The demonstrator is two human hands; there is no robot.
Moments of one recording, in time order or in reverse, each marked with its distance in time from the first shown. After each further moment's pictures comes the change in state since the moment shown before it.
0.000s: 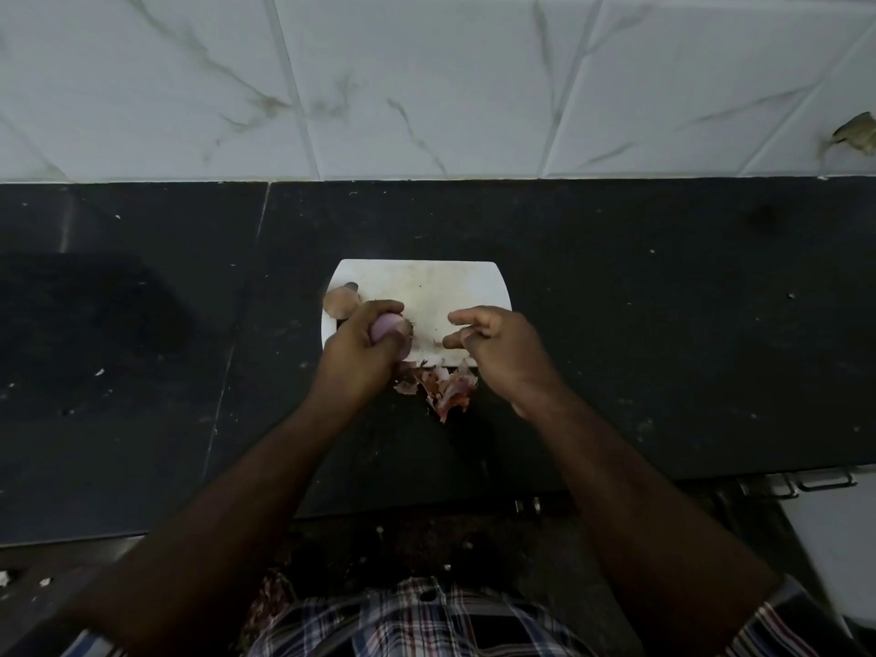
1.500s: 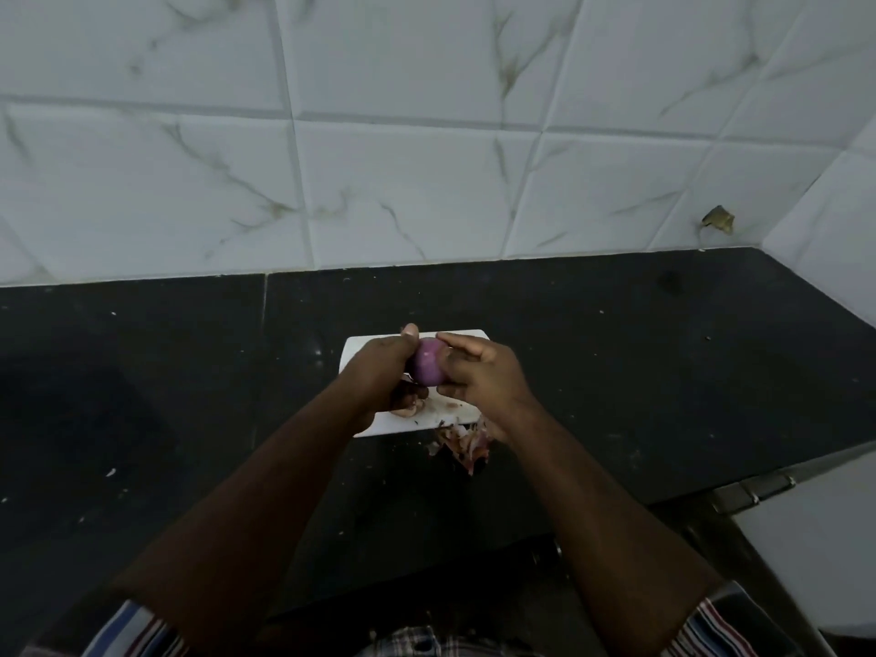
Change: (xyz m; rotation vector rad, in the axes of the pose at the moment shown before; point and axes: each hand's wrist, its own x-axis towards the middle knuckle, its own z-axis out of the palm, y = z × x) left_hand 0.036 0.045 -0.052 -0.229 -0.415 -0.217; right_hand -0.010 -0.064 0.047 0.475 0.127 -0.015
